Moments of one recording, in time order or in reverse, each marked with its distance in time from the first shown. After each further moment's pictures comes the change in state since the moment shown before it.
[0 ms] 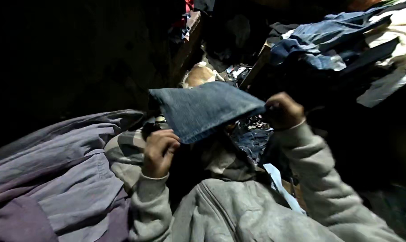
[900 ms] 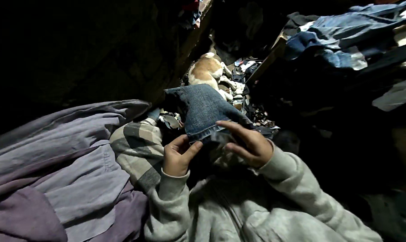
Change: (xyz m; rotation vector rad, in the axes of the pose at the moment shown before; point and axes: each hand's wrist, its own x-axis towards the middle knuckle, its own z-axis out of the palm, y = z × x) left_hand 0.000 0.055 0.028 -0.774 0.202 -0.806; right_hand -0.013 -0.096 0.054 0.472 -0.518 0.003
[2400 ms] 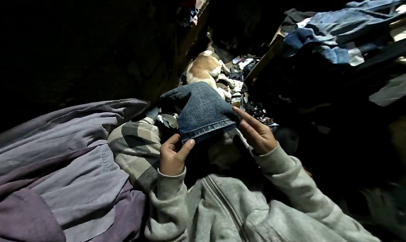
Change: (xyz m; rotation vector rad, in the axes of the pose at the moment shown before) left_hand 0.000 -0.001 -0.003 0.065 0.088 -0.025; right_hand -0.015 0.025 0.011 0.354 0.357 0.210
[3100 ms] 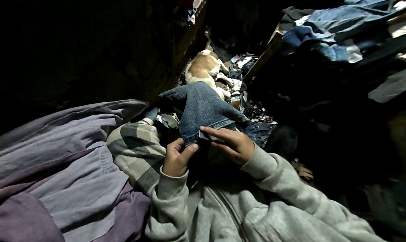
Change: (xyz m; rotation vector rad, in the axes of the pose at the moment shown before) left_hand -0.002 0.001 0.000 -0.077 -0.157 -0.129; right_hand 0.001 -0.015 0.034 -0.382 -0.298 -0.151
